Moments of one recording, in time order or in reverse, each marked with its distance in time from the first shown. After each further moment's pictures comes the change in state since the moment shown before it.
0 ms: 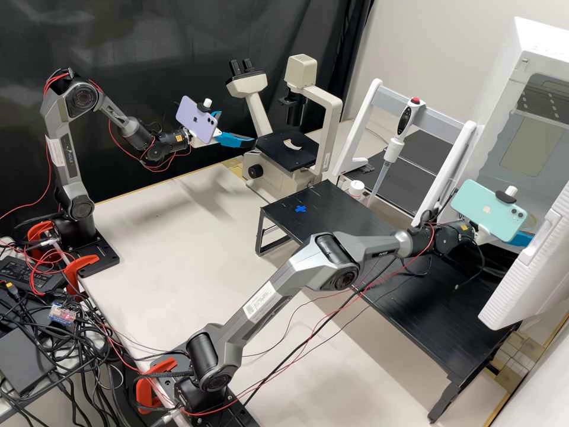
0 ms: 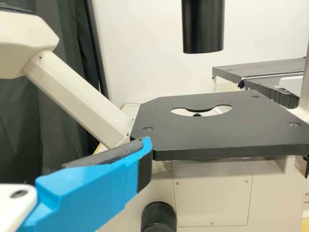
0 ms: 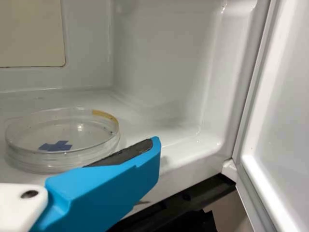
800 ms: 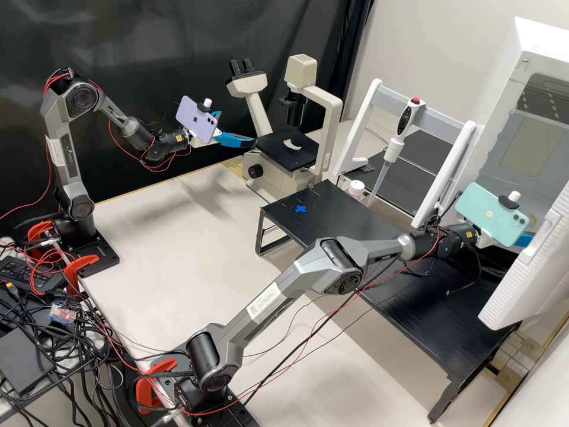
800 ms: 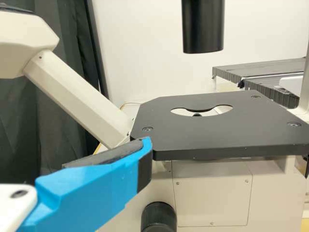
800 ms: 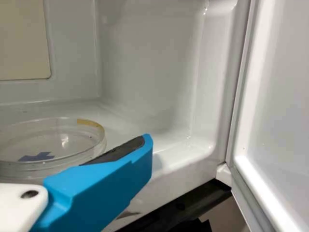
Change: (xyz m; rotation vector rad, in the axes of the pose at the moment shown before) left arm 0.000 0.000 0.000 0.000 0.000 0.000; right arm 0.011 0.000 0.005 0.041 -0.024 0.029
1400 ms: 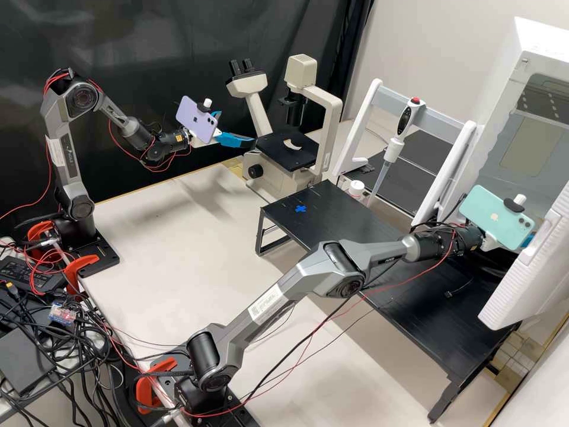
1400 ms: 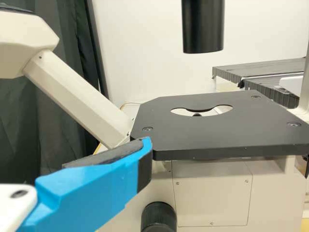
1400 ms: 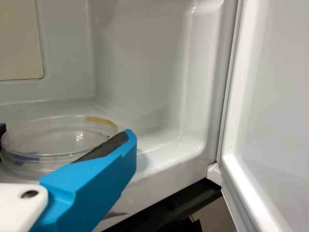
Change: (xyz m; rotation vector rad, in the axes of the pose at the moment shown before) left arm 0.000 0.000 0.000 0.000 0.000 0.000; right arm 0.002 0.007 0.007 0.007 -0.025 -0.076
